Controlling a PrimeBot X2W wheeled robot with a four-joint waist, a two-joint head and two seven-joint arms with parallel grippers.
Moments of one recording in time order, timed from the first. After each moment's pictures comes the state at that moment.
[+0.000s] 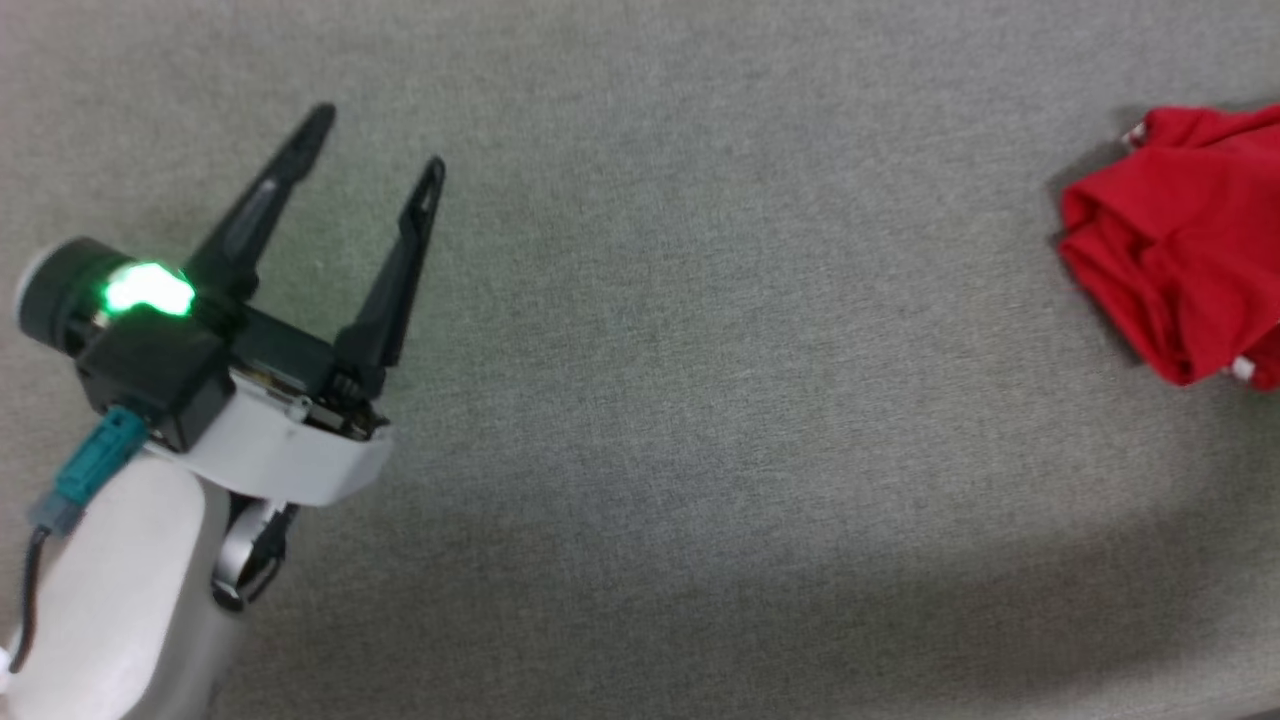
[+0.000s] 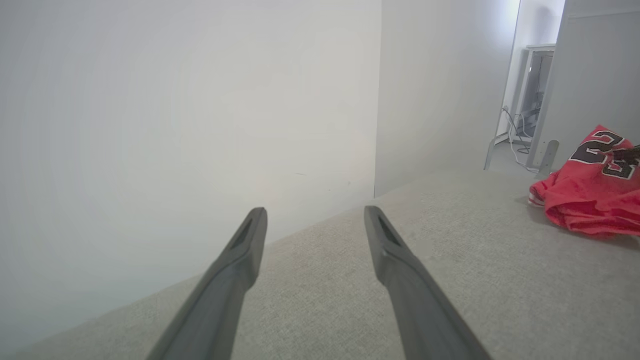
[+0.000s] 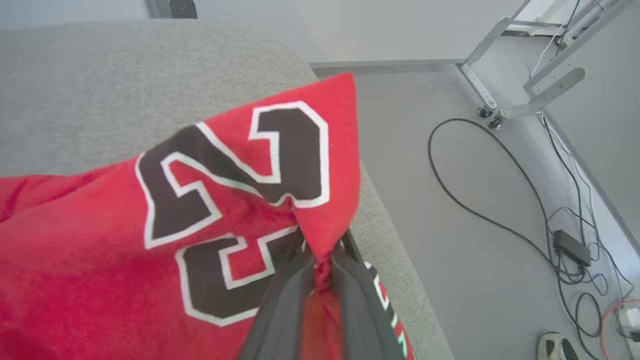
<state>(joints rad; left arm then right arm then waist) -0.52 0.49 -0.29 -0.04 -0.33 -0.13 -0.26 -0.76 -0.47 -0.26 0.60 0.20 0.13 0.33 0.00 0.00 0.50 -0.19</state>
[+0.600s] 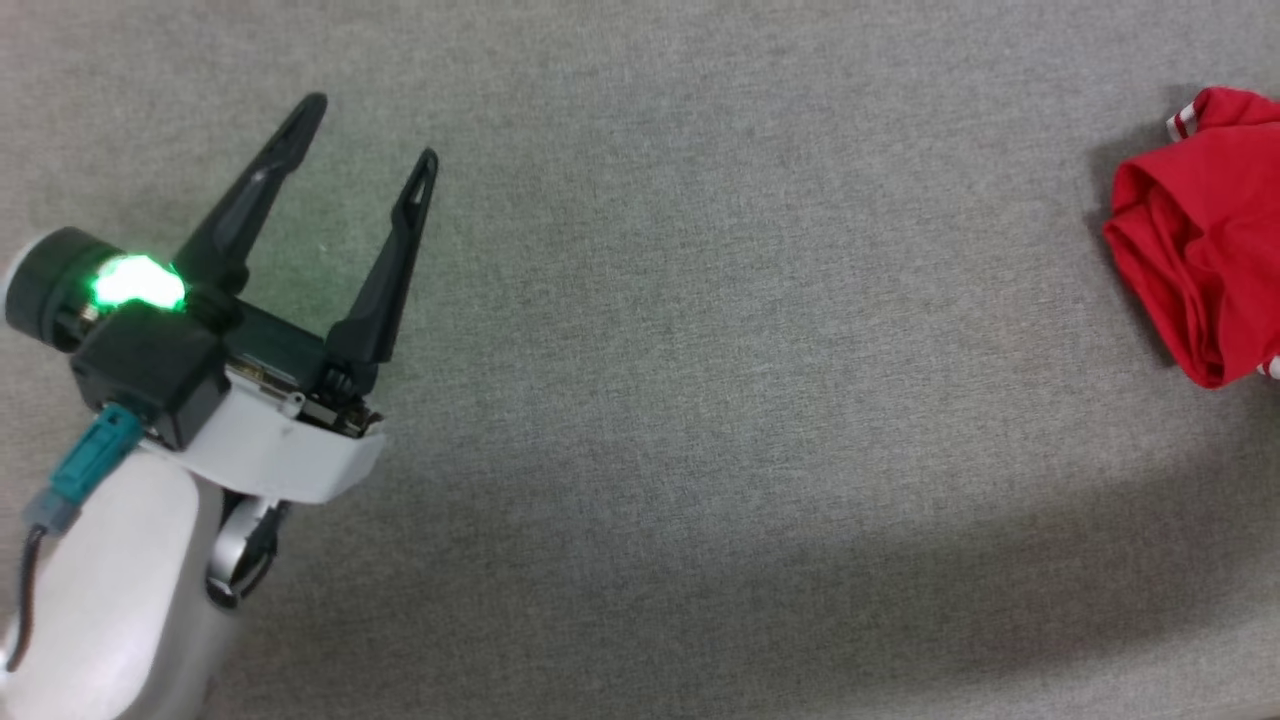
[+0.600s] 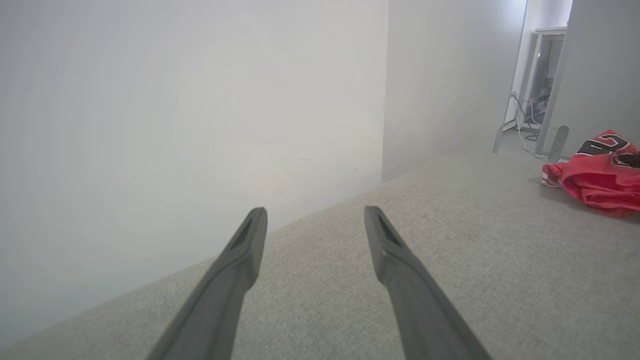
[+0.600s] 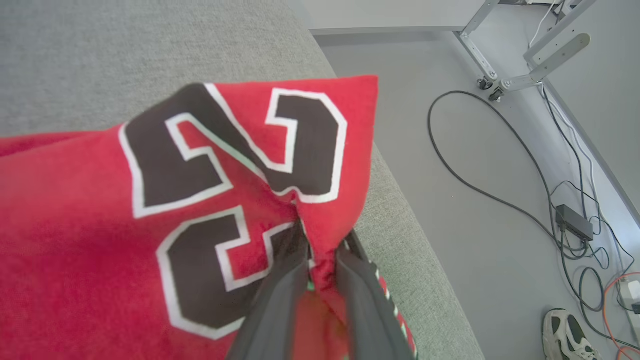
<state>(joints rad) -0.53 0.50 -0.28 -0.05 -0.31 -0.13 -0.26 -0.88 -0.45 -0.31 0.89 0.08 0.13 0.18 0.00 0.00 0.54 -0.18</state>
